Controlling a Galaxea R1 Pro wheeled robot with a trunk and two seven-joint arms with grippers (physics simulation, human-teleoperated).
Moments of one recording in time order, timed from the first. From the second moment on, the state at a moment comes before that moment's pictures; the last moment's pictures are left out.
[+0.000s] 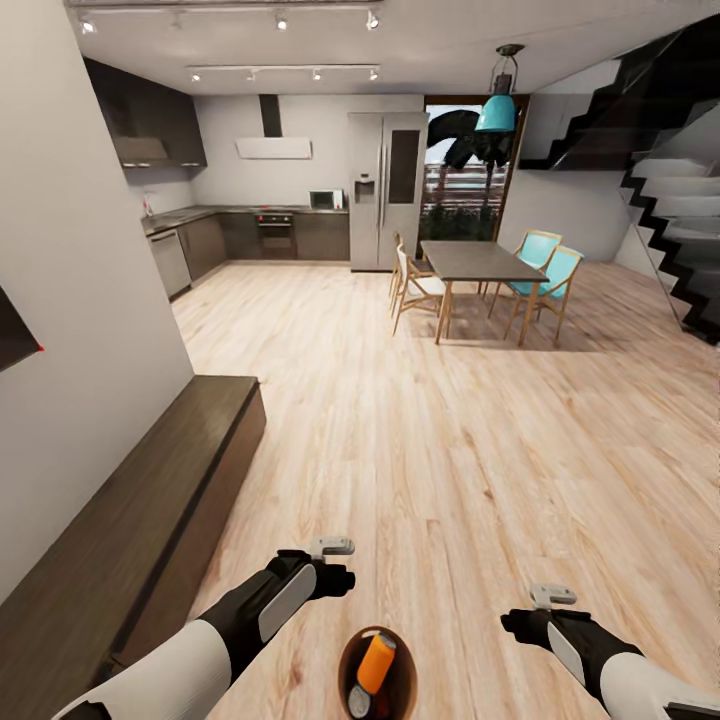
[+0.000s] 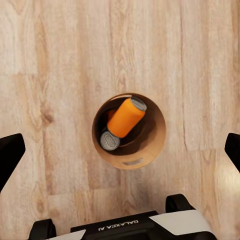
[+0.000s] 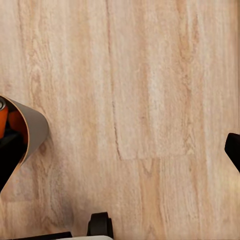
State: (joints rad) left arm -0.68 -0.07 -0.72 -0.63 0.85 0.54 0.32; right arm -0.67 -0.16 -0.12 -0.14 0.04 0.21 0.08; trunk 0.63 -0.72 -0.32
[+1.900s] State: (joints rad) left arm -0.68 -0.07 -0.72 -0.63 0.85 0.54 0.32; right arm -0.67 -0.16 -0.12 -0.14 0.04 0.20 0.07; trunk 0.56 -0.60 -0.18
